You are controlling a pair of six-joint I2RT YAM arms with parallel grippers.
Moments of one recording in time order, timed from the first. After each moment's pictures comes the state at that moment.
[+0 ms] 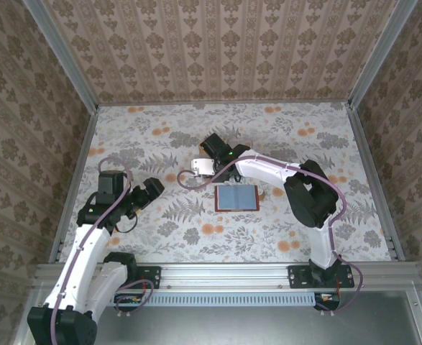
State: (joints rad) left arm -0.16 0.76 0.63 -0.73 0.33 -0.74; right arm 0.71 2.01 1.51 -0.55 0.15 -0.91
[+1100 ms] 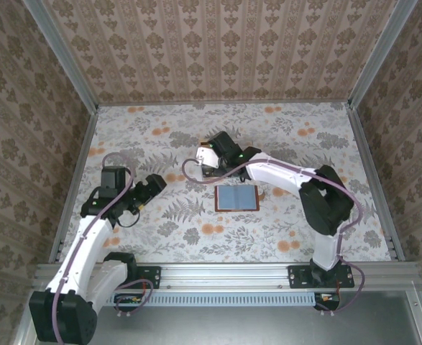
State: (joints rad) left arm -0.15 0.87 0.63 -0.62 0.39 -0.75; right arm 0.70 1.83 1.36 -0.39 0.23 -0.70
